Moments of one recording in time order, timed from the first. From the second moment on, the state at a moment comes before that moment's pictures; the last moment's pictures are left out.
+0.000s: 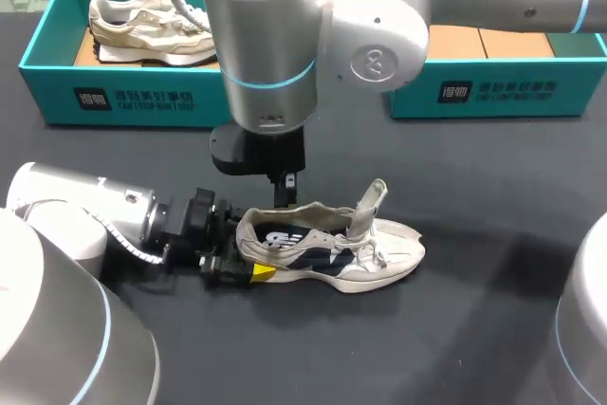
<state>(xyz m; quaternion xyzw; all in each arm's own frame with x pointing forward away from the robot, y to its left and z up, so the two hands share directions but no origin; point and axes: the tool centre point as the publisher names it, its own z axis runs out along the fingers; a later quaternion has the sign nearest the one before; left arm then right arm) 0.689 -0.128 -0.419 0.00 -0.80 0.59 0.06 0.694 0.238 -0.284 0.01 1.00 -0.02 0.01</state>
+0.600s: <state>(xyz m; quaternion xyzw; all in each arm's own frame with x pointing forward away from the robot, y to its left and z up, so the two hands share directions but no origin) 0.689 -0.128 -0.419 0.00 -0.80 0.59 0.06 0.692 0.238 -0.300 0.01 1.00 -0.01 0.01</state>
